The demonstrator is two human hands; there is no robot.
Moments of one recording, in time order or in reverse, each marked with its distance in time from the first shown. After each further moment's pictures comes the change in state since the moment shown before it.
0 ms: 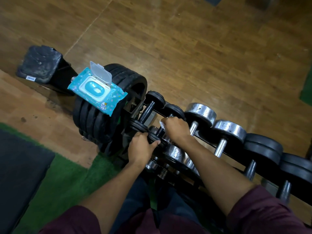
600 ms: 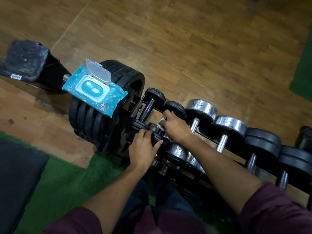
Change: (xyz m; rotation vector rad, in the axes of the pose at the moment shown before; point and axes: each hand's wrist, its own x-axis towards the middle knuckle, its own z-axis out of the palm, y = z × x) left_hand 0.001 -0.015 0.002 0.181 0.039 0.208; right_hand -0.003 -0.005 0.005 -0.053 0.059 -0.182
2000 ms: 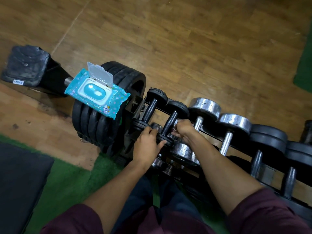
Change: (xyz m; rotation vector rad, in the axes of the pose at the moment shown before) left_hand 0.017 -0.009 -0.008 -0.019 -0.108 0.153; right_hand 0.018 0.007 0.035 1.431 0.015 1.099
